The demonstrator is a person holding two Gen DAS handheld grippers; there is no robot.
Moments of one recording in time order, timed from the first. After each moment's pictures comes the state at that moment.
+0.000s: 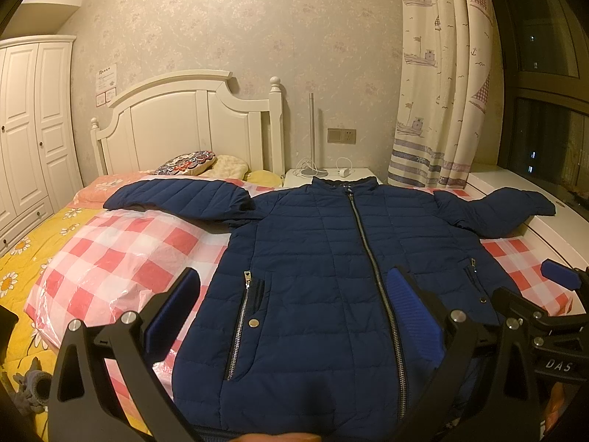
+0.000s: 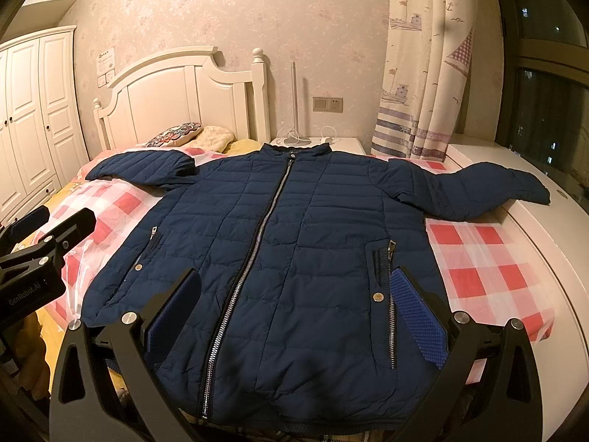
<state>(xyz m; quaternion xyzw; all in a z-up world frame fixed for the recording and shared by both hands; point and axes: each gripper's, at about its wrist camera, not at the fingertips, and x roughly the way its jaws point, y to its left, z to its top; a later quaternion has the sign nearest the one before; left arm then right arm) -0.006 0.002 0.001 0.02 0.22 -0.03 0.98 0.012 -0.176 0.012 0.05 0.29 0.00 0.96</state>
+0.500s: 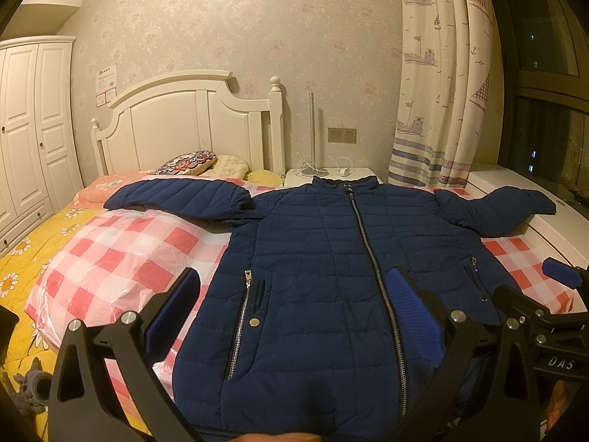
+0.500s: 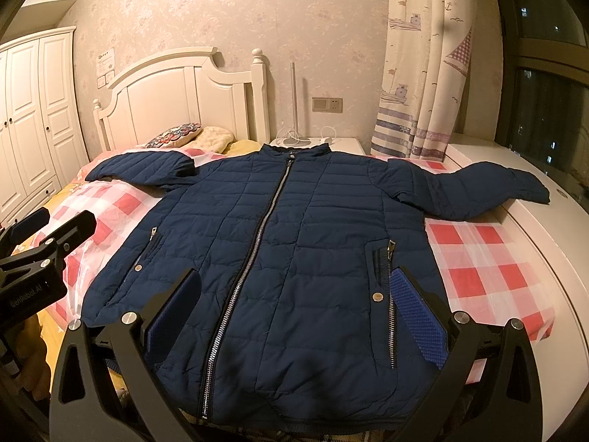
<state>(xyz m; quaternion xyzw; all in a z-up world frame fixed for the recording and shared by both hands) -0.008 0.002 0.000 0.02 0.22 -0.03 0.98 0.012 -0.177 0.012 0.05 0.29 0.00 0.96</state>
